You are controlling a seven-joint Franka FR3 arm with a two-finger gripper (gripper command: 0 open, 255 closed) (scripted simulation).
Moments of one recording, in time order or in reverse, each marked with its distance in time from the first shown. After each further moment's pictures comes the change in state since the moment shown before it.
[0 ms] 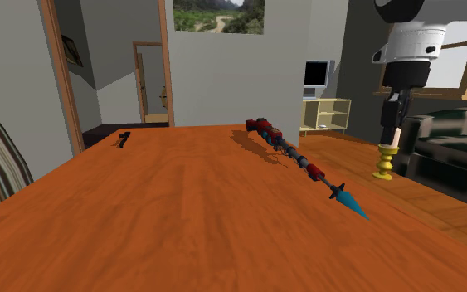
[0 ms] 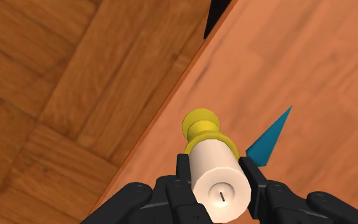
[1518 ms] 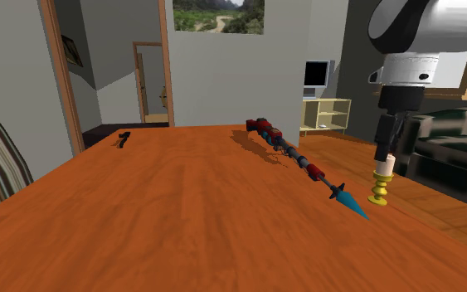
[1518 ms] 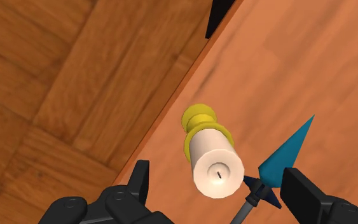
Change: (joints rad) arm 0.000 0.055 -0.005 -0.069 0.022 0.121 -0.020
